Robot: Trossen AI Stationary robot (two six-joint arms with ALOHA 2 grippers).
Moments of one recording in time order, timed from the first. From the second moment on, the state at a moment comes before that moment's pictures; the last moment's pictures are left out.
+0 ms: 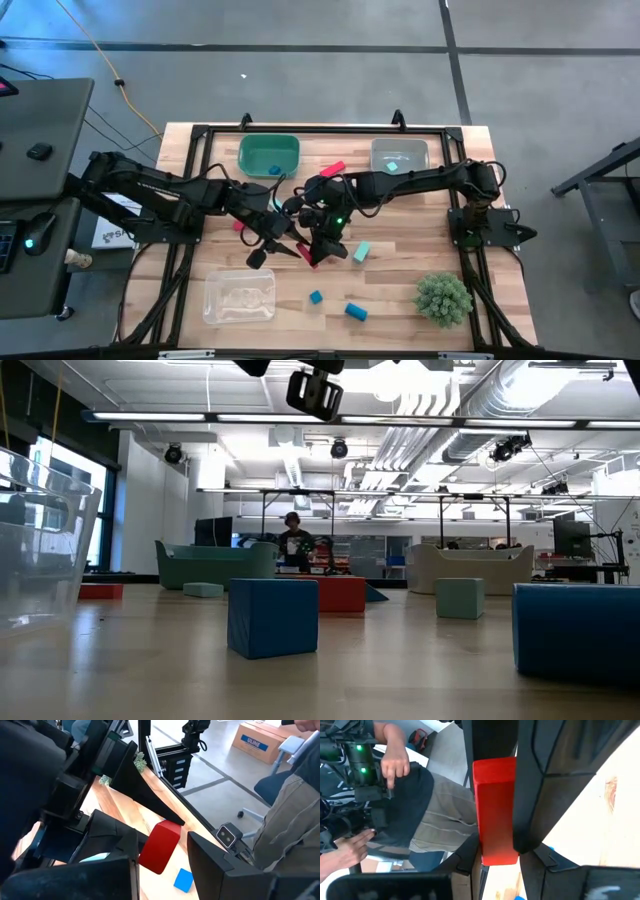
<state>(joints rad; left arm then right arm) -0.07 1.29 0.97 -0.12 0.35 0.11 0.05 1.91 1.66 -0.49 -0.80 0.36</state>
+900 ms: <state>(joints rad) -0.07 1.29 0.97 -0.12 0.37 0.18 0.05 1.90 1.66 -0.47 -0.81 0.33</state>
